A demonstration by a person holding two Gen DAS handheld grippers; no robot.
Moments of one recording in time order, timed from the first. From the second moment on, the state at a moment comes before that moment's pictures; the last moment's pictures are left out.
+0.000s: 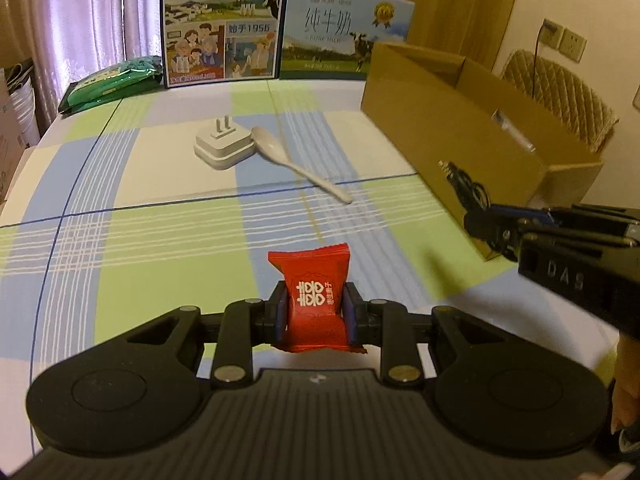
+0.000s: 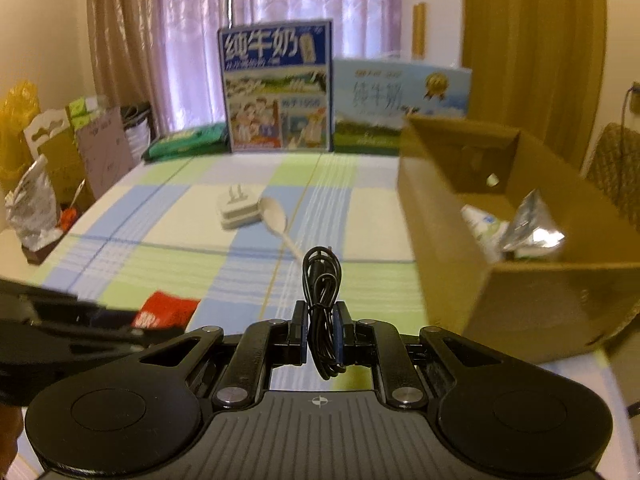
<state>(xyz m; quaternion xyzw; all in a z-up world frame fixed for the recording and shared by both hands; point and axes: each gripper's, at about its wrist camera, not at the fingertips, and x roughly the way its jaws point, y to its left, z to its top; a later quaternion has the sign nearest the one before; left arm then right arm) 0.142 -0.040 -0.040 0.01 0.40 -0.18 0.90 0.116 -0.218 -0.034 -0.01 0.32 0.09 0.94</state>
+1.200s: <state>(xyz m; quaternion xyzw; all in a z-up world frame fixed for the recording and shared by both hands) 0.192 -0.221 0.049 0.02 0.35 -0.29 0.89 0.147 -0.388 0.034 0.06 0.28 -0.01 0.96</state>
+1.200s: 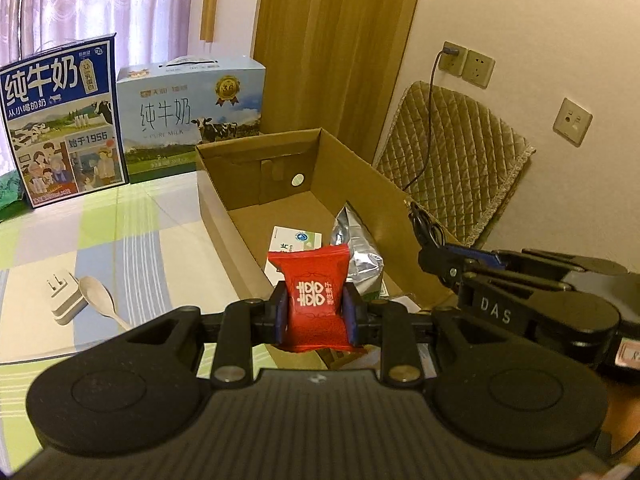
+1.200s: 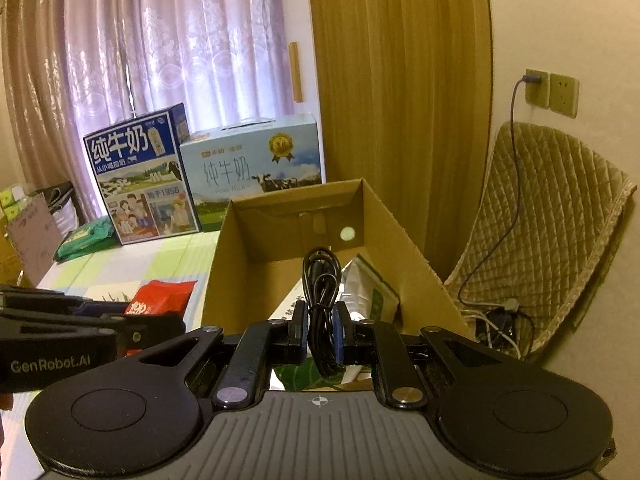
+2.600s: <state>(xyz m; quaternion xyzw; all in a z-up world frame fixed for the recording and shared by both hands) 0.212 -0.231 0.051 0.02 0.33 -0.28 0.90 0.169 -0.407 0.025 0.05 0.29 -0.01 0.96</state>
